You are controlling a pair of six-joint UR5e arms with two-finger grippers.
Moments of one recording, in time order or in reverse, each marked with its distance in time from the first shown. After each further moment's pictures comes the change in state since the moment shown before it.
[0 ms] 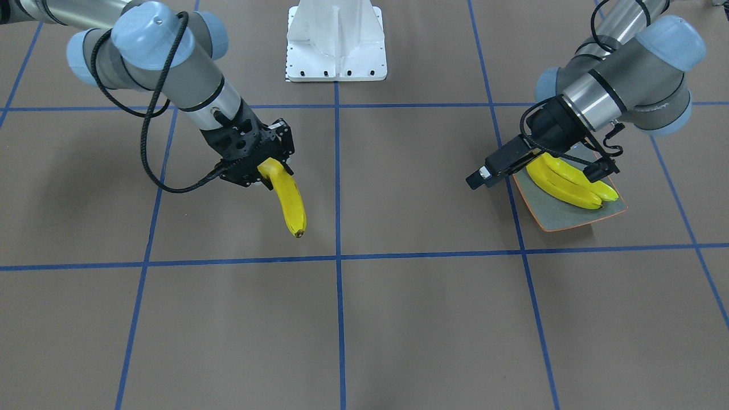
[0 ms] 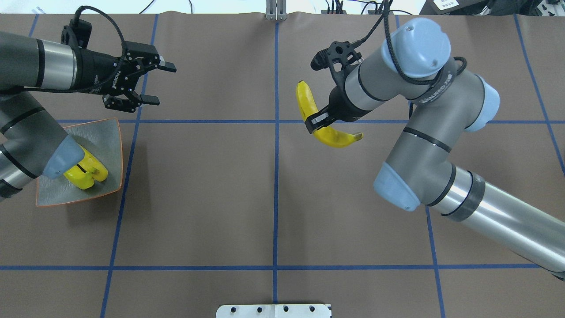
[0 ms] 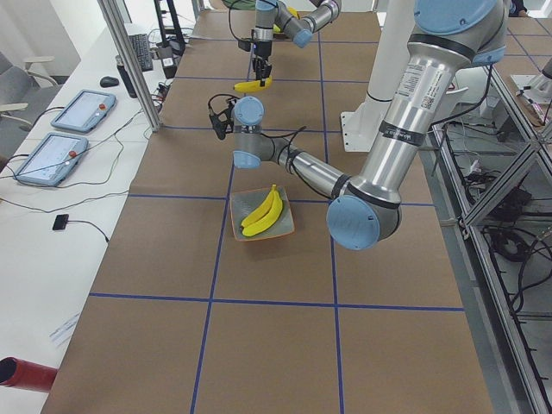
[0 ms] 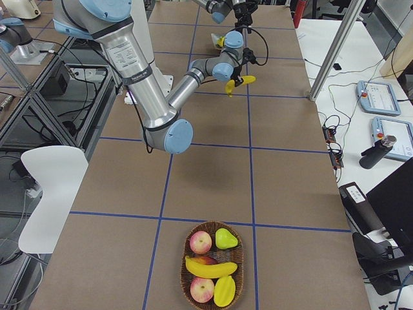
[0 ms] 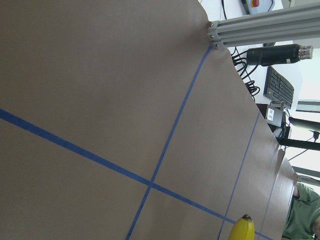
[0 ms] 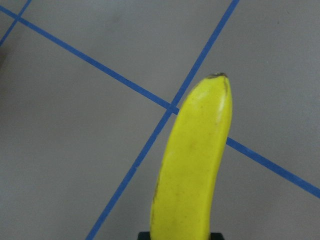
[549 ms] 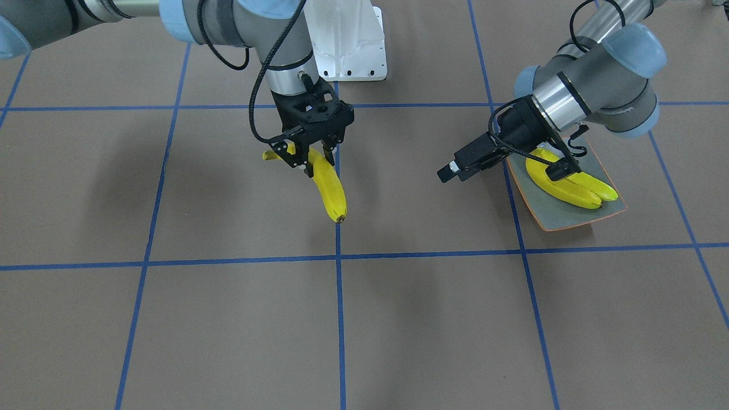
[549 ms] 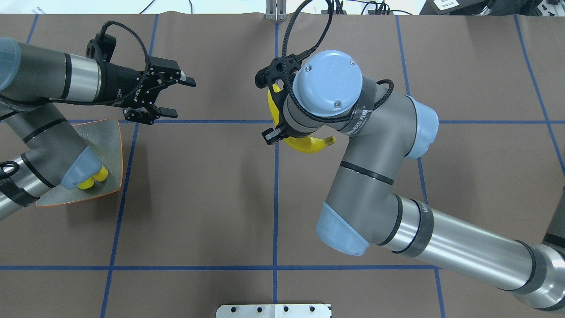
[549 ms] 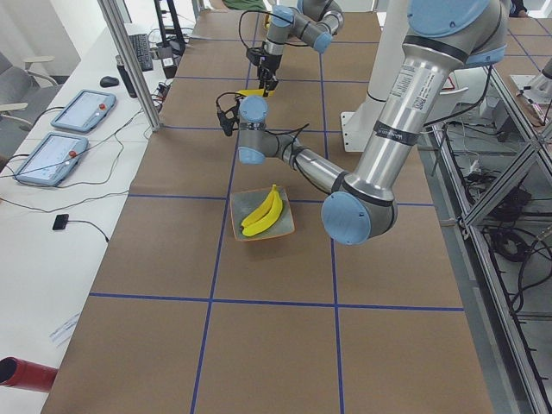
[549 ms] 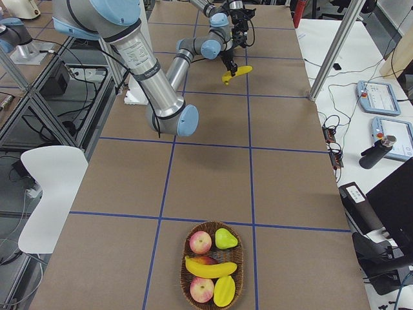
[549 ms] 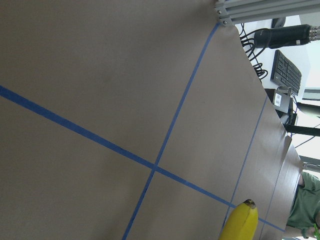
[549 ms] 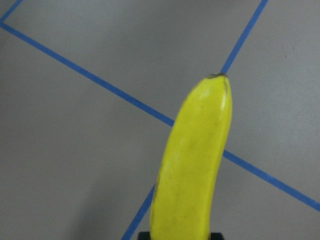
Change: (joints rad) left arm 0.066 -0.043 0.010 0.024 0.020 0.002; right arm -0.147 0.180 0.011 -0.302 -0.305 0.009
